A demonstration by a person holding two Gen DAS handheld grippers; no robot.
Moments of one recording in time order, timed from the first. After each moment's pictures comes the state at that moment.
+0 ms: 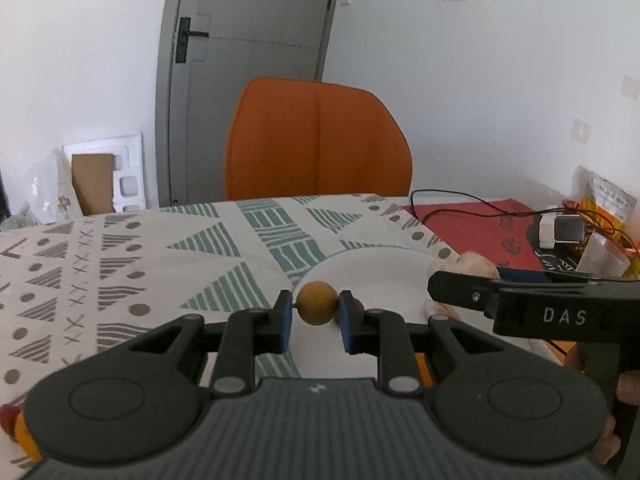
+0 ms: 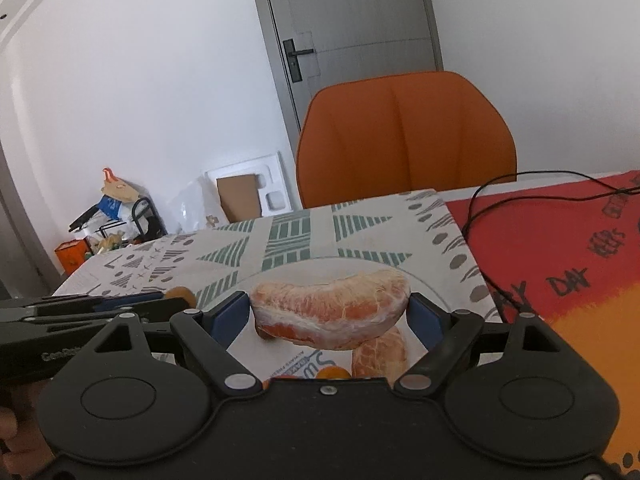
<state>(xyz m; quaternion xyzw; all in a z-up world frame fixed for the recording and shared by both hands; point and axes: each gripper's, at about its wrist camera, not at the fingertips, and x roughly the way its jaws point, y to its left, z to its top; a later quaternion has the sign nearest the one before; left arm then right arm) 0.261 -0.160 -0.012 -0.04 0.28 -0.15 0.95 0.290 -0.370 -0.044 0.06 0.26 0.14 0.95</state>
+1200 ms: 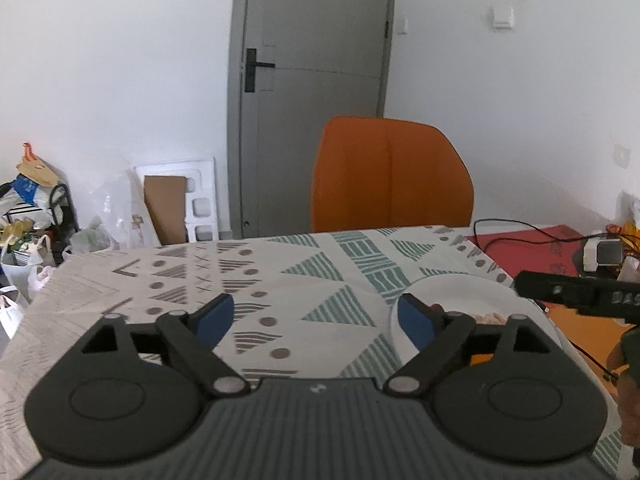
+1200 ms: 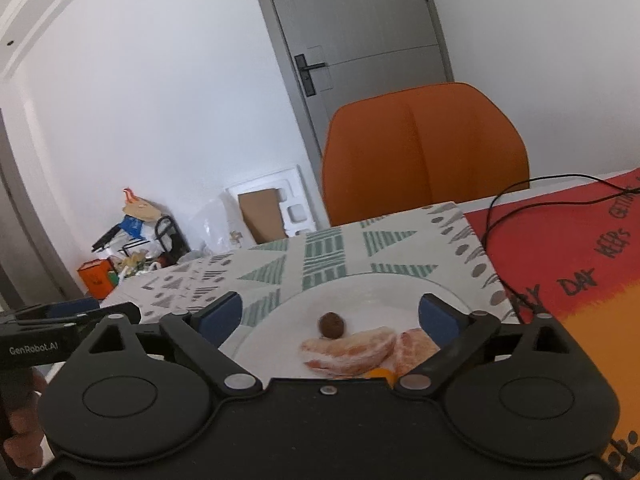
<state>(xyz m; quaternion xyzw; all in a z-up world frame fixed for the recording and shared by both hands) 0.206 -0.097 0.036 -0.03 0.25 -0.04 0.97 0.262 -0.359 -0.011 0.09 0.24 0.17 0.95</state>
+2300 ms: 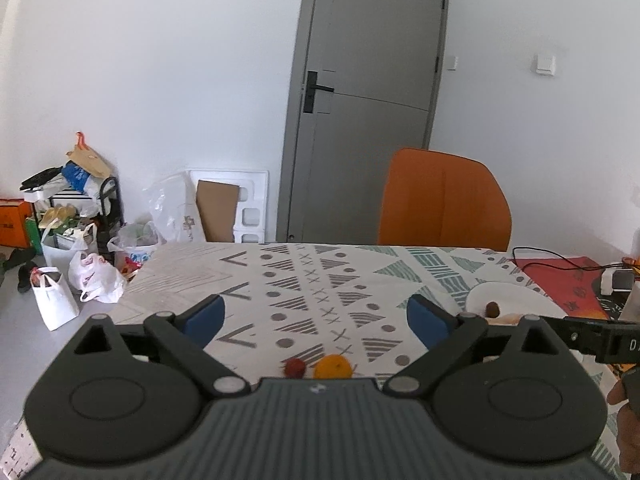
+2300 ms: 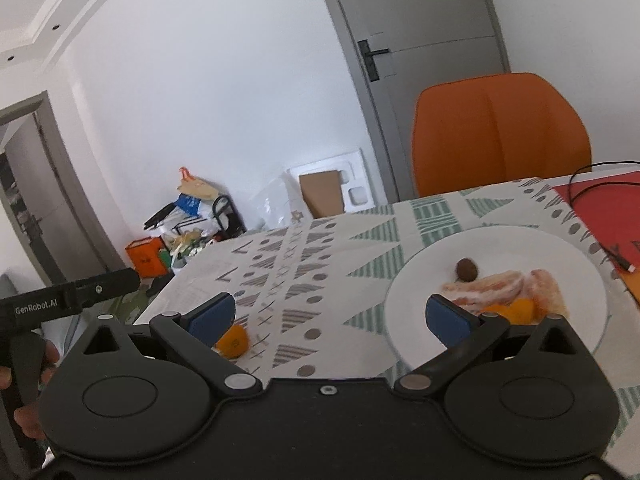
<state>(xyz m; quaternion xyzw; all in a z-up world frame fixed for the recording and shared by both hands) 0.128 0.005 0.048 -0.06 0.22 0.01 0.97 0.200 -0.271 -0.017 0.08 0.25 0.24 0.93</state>
